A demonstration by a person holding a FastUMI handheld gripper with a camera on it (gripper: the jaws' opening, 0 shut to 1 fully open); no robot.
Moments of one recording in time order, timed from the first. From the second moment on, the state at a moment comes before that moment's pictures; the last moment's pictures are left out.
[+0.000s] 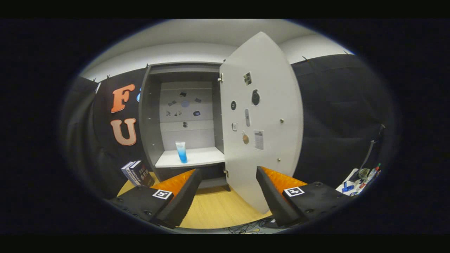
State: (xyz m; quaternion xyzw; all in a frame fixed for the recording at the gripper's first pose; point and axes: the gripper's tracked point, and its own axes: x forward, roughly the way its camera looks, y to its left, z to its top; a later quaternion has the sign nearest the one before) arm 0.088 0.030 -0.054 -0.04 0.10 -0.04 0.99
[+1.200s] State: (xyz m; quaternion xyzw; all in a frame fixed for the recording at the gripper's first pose) arm 0.138 -0.182 -0.113 -0.02 0.14 -0.08 0.99
